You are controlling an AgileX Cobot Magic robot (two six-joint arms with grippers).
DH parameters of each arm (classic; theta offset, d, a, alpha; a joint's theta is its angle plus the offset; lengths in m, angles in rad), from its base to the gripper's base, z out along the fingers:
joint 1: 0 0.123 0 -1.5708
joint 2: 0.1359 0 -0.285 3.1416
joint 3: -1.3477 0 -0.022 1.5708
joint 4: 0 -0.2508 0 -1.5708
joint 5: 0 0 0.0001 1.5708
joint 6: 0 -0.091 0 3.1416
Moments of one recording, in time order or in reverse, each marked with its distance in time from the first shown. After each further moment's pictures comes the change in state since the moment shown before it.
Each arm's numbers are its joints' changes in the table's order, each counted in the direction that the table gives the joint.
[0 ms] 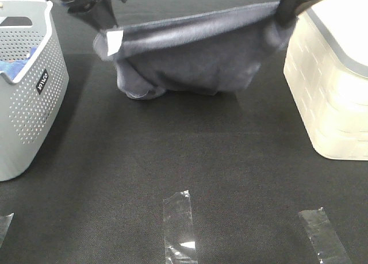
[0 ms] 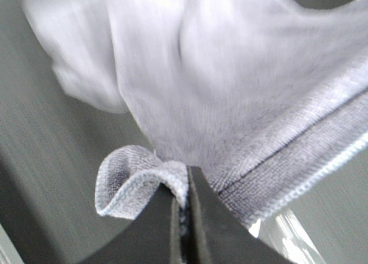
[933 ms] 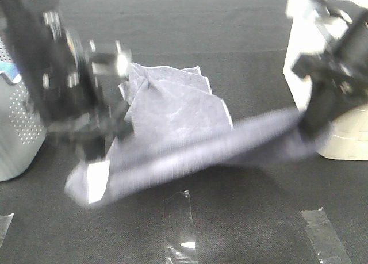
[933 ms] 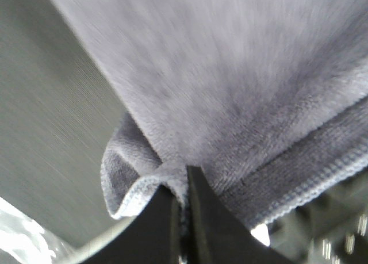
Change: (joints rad) left arm -0.276 -0.273 -0.658 -0.031 -0.050 0.162; right arm 0.000 -0.324 -0.606 -0.226 -0.106 -0.022
